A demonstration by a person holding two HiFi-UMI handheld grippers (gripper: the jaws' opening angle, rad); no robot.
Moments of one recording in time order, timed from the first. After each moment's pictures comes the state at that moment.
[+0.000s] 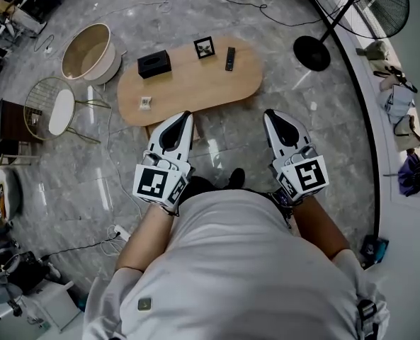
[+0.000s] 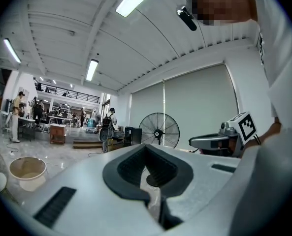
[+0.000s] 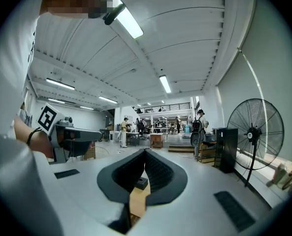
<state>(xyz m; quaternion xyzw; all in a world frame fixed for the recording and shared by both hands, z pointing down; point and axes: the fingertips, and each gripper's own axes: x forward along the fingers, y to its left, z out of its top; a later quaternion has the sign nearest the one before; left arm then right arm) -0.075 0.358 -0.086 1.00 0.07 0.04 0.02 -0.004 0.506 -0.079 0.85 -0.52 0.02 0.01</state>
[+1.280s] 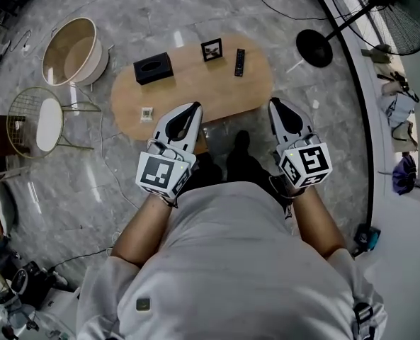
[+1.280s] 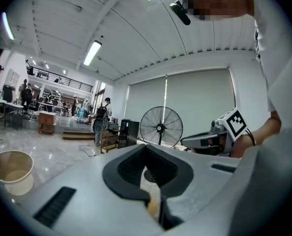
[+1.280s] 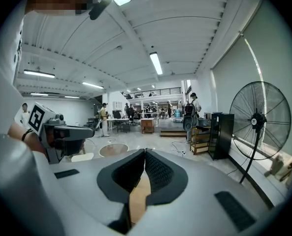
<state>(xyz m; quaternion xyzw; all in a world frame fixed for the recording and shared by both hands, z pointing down) 0.071 0.178 -0.032 0.99 0.13 0.07 0.05 0.148 0.320 -0.019 0.87 -0.47 0.13 0.04</state>
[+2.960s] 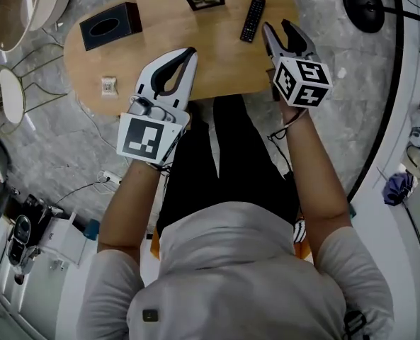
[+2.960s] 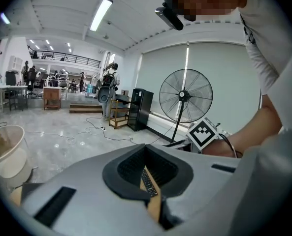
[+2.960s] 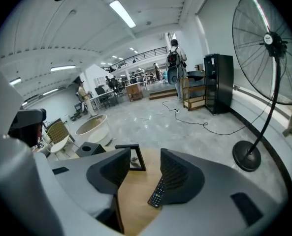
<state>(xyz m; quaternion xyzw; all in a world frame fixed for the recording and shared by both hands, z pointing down) 0.371 0.113 0.282 0.96 0.07 0.26 0.08 0.506 0.225 0.394 0.83 -0.42 0.37 0.03</state>
